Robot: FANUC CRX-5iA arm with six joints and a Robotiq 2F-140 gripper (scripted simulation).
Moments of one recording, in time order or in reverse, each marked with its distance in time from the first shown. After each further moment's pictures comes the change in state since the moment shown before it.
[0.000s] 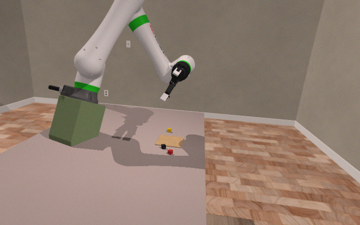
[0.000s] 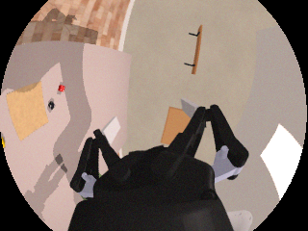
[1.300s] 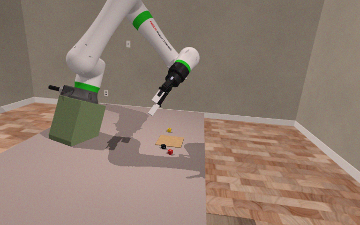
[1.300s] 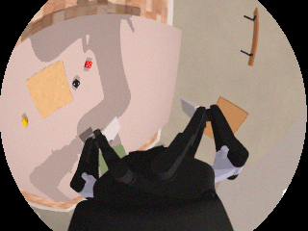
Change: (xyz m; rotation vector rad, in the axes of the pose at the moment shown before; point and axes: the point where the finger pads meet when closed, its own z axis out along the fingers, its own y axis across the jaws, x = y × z) arm -0.019 -0.100 0.059 0.567 -0.072 -0.018
